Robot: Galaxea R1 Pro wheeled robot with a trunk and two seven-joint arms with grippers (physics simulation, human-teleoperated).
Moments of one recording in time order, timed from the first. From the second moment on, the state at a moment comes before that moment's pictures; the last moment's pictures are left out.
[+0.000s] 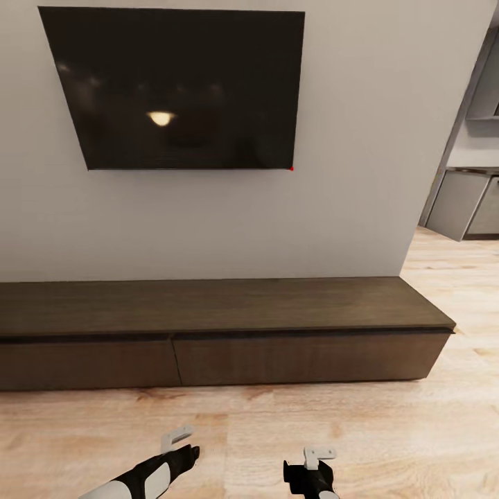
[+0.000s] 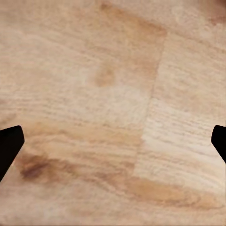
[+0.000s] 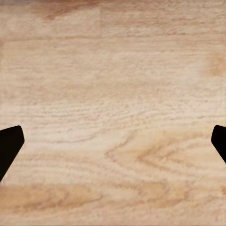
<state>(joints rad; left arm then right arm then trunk) -0.61 -0.06 0.24 -0.02 0.12 0.01 0.01 -0.53 0.16 1.00 0.00 -0.96 -0.28 -0.15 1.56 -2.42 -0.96</state>
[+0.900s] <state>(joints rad) -0.61 -0.05 0.24 -0.02 0.12 0.00 0.01 -0.53 0.16 1.00 0.00 -0.96 -0.28 -0.14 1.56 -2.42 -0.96</state>
